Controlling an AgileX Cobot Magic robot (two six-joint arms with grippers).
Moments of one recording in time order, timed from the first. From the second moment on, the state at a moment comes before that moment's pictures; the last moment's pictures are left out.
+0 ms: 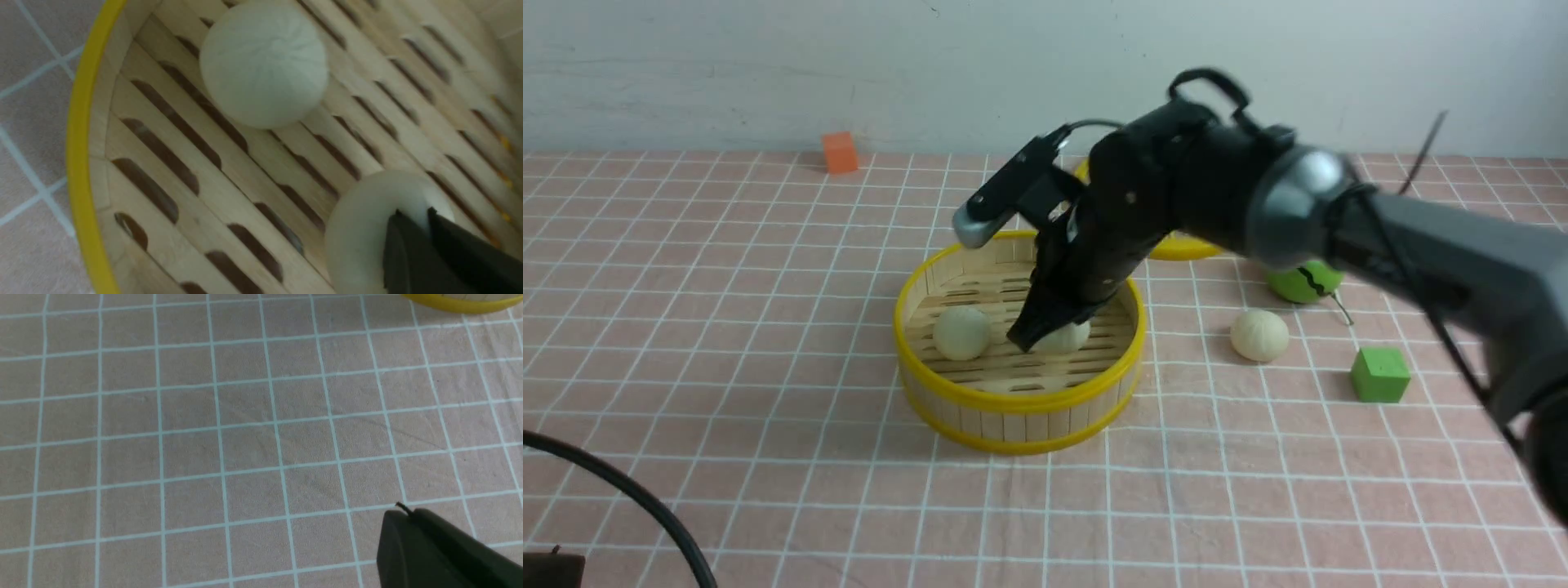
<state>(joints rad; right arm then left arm) 0.62 2.22 -1.92 -0.04 0.77 -0.23 -0.42 0.60 -0.57 0.19 0.86 -0.36</state>
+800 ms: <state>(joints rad) 0.34 2.26 -2.20 -0.01 1.22 -0.08 -0.42 0.60 -0.54 0.20 0.77 -0.36</state>
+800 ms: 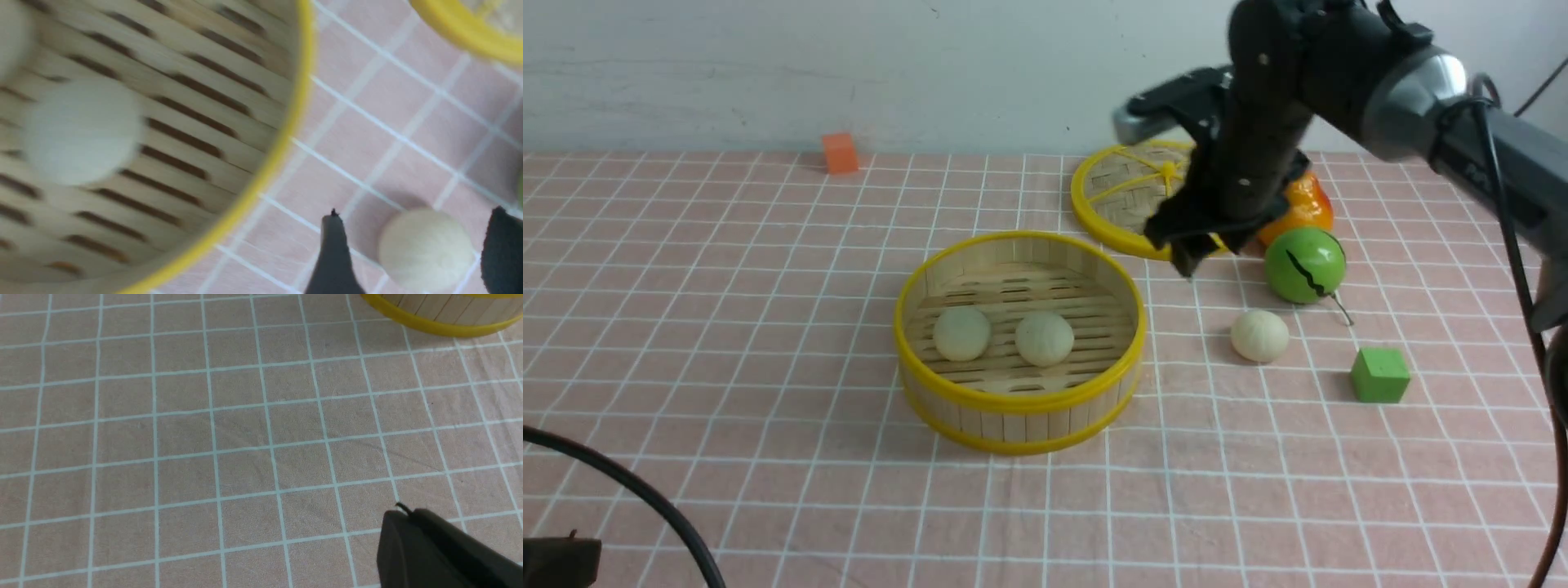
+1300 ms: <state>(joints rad) 0.25 2.40 -2.19 0.00 1.23 -0.06 -0.42 0.60 -0.51 0.20 0.72 -0.36</state>
